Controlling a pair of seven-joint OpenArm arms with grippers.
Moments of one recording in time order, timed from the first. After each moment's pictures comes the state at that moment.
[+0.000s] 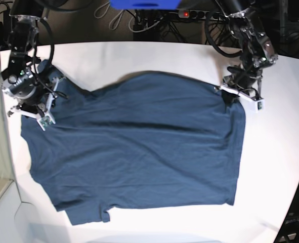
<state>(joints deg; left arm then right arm) 7.5 4.0 -32.8 86.7 -19.3 -24.3 42.6 -7.7 12.2 16.5 104.1 -6.5 40.1 -53.6</state>
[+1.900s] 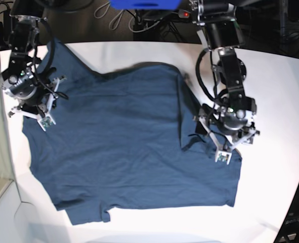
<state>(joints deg) -7.7 6.9 -15.5 91.3 19.4 -24.0 52.1 -7.5 11.9 16.5 103.8 -6.5 40.1 -52.9</state>
